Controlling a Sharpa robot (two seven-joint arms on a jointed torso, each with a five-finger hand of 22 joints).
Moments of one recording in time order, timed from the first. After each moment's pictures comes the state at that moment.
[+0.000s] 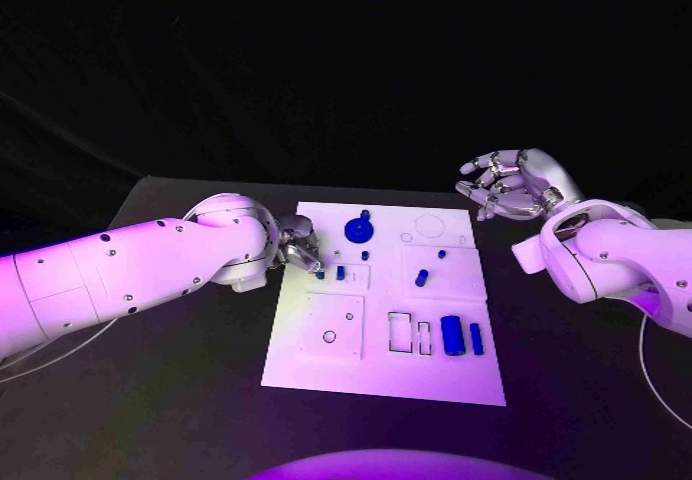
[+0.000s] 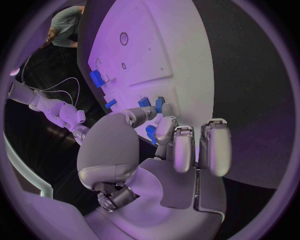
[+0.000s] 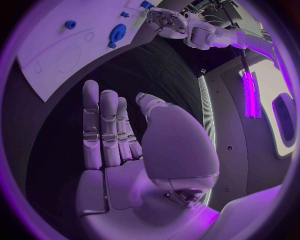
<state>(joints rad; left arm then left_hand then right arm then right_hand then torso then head) 1.28 -0.72 -0.06 1.47 -1.16 0.13 -0.48 1.06 -0.22 0.81 0.11 0.23 0.85 0.04 0.81 0.78 1.35 -0.04 1.26 1.12 1.47 -0.09 1.57 1.31 0.06 1.47 0.02 1.46 1.31 1.31 -0.98 -0.14 1.60 -0.68 -0.65 0.18 1.35 -0.19 0.35 0.29 0.25 0.74 0.17 0.34 0.47 0.99 0.09 0.76 0.69 1.31 0.01 0.76 0.76 0.16 1.21 0.11 0.43 0.81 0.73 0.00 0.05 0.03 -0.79</state>
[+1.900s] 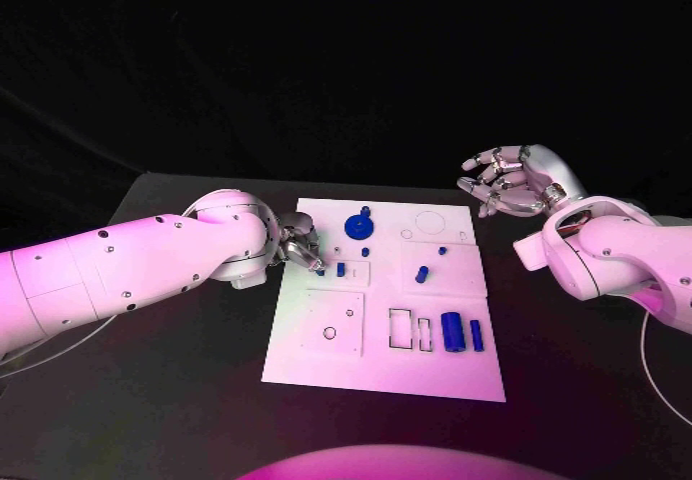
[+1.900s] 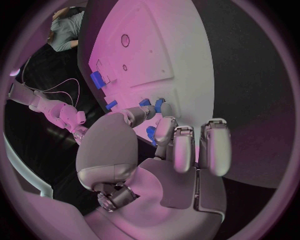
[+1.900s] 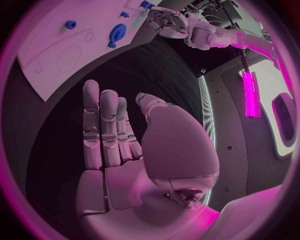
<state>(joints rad) 1.28 -0.73 -0.06 1.48 -1.17 0.14 -0.49 1.04 -0.24 0.82 0.11 0.25 0.87 0.03 0.81 0.77 1.36 -0.05 1.27 1.14 1.47 -0.09 1.57 1.31 0.06 1.47 0.02 1.46 1.31 1.31 -0.99 -0.14 1.60 -0.68 -0.65 0.18 1.35 -0.19 0.35 0.29 0.25 0.74 0.17 0.34 0.47 0.99 0.09 0.76 0.68 1.31 0.01 0.76 0.76 0.16 1.21 0.11 0.42 0.80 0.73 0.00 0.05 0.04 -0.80</state>
